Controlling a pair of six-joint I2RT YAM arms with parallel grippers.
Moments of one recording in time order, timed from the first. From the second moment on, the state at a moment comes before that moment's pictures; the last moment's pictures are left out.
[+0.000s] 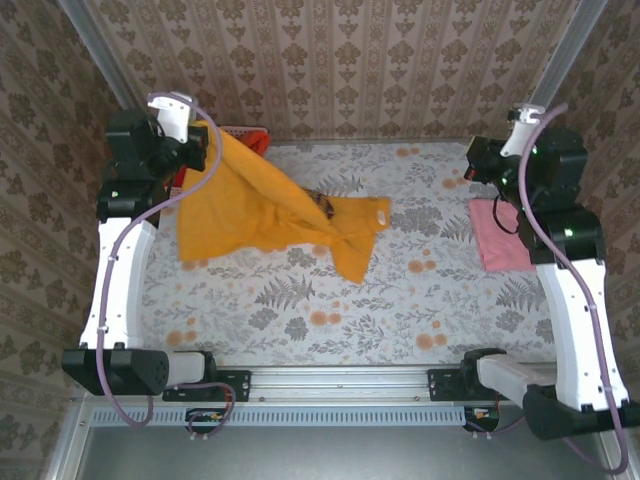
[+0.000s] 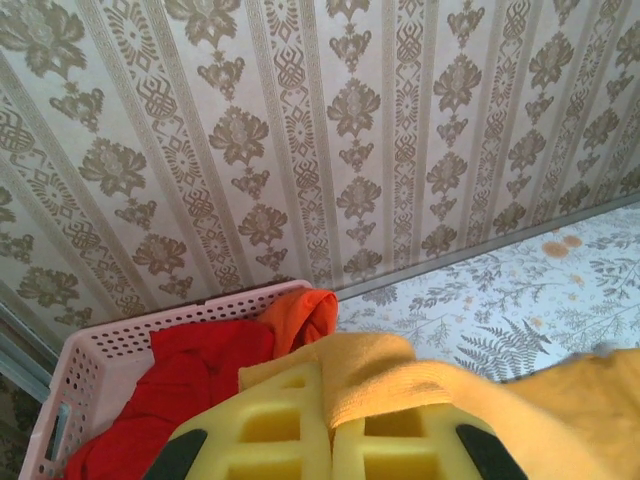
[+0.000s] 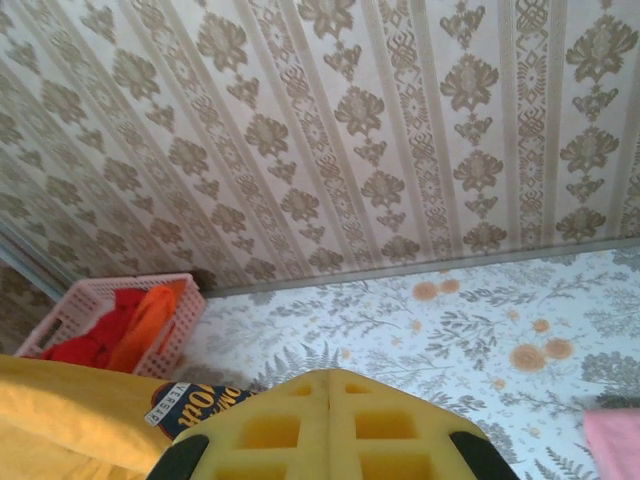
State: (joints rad) left arm -0.07 1.28 1.54 -0.52 0.30 0.16; right arm 0.05 1.06 1.52 -0.69 -0.10 0.30
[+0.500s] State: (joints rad) left arm -0.06 1.27 1.43 -0.51 0.27 0.07; right arm 0.32 1.21 1.05 -0.47 -0.12 0.43
